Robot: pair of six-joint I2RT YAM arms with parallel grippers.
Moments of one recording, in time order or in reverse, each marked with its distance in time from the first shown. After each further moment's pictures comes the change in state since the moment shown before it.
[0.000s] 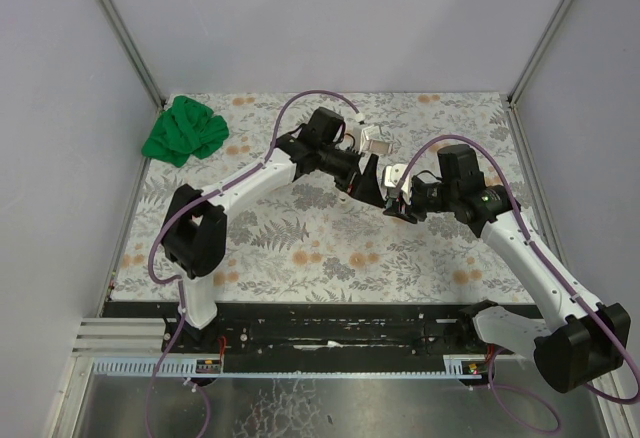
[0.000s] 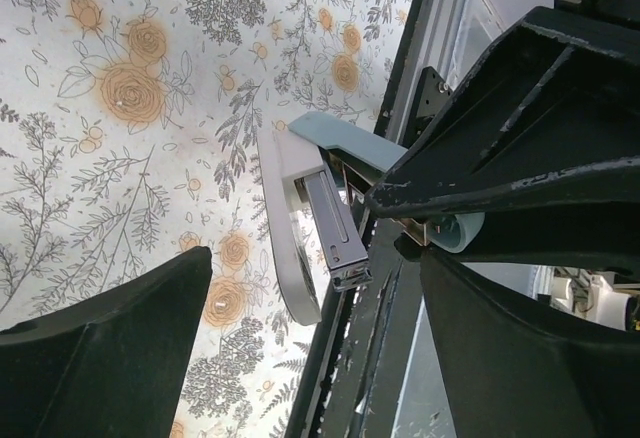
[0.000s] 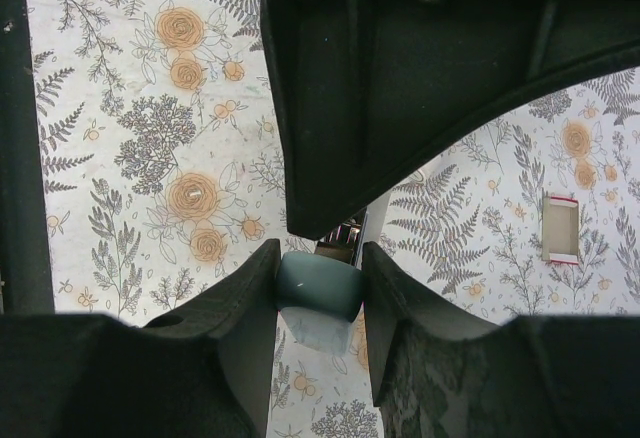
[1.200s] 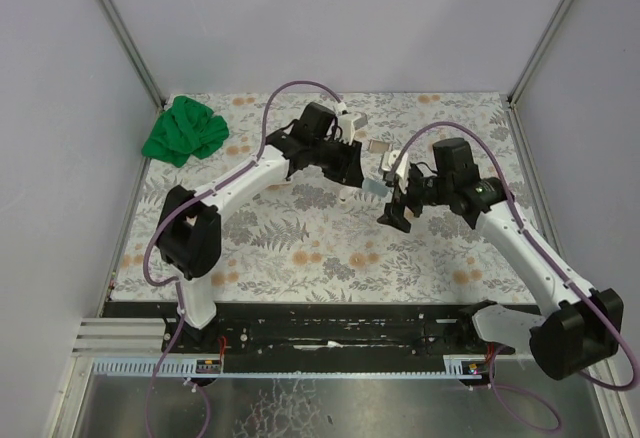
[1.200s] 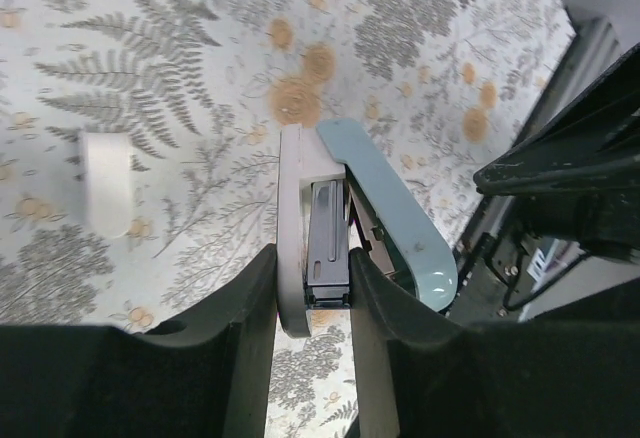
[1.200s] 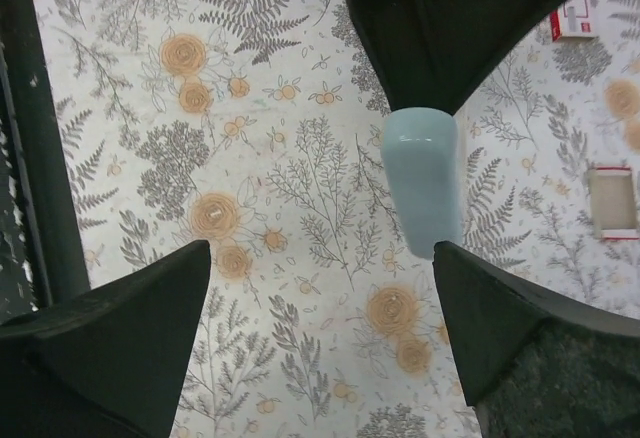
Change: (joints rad) left arm 0.036 -0.012 0.003 -0.023 -0.267 -0.004; right arm 0.000 0.042 0.019 0.024 0.014 0.135
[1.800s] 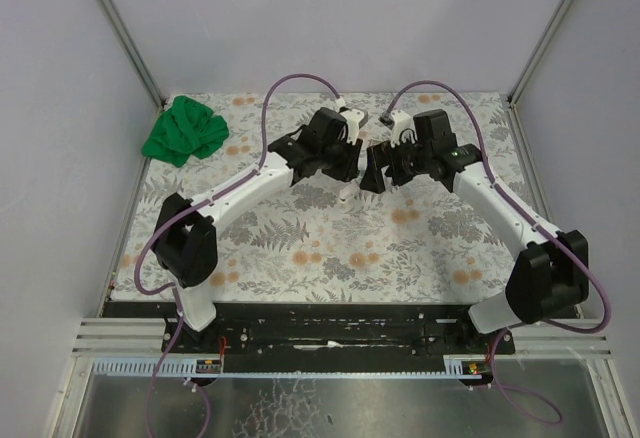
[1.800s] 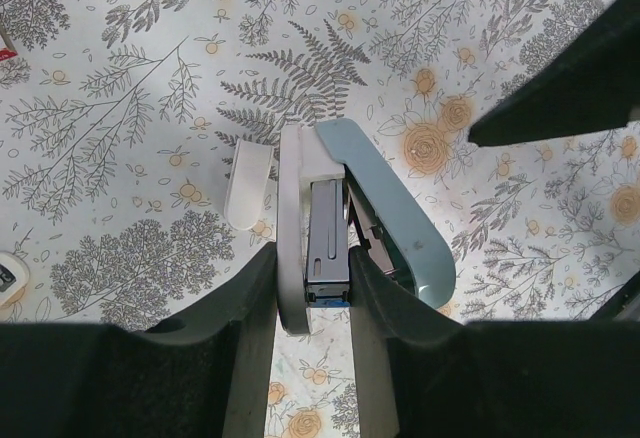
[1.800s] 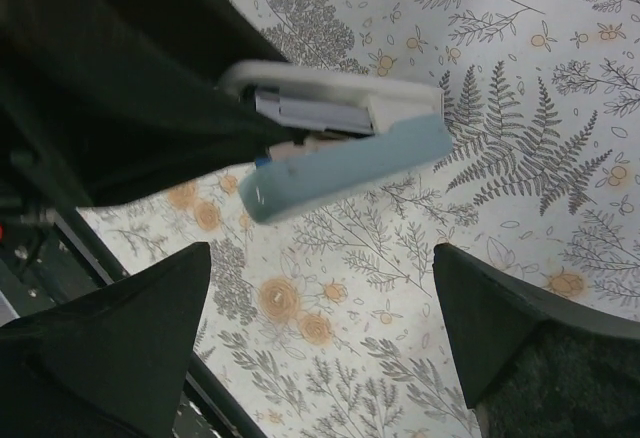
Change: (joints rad) left arm -0.069 -0.061 -0.005 -0.010 -0.470 0.037; right arm -0.001 0.303 0.220 0.057 0.217 0.727
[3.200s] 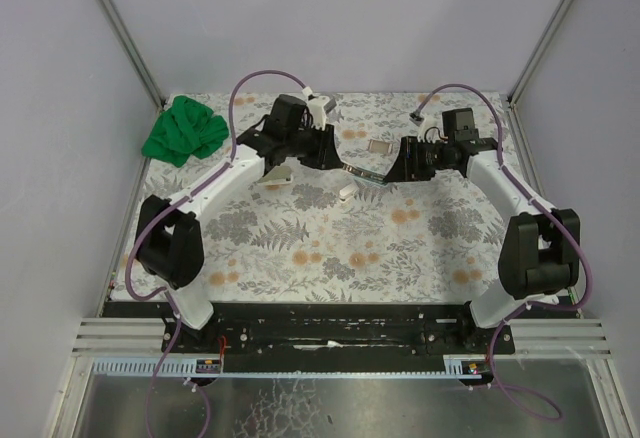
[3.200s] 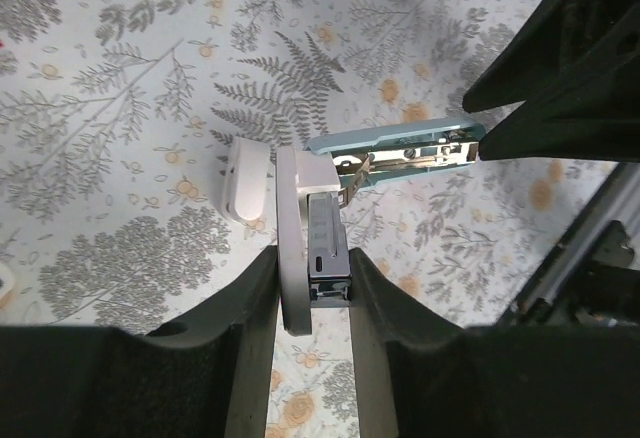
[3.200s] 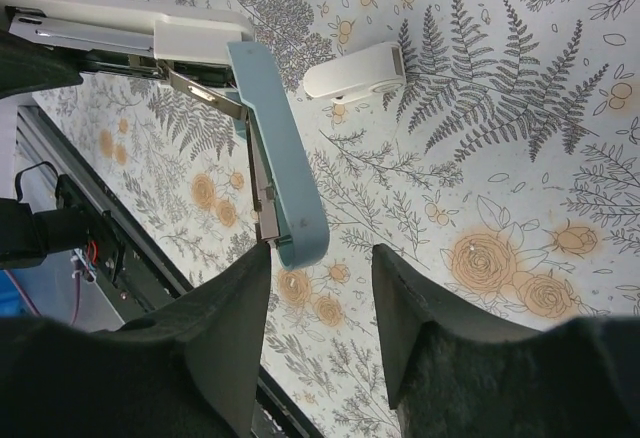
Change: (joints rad) left arm 0.158 -0.069 -0.077 0.060 0.261 -0.040; right arm -0.223 0.150 0.018 -0.021 -0.219 0.122
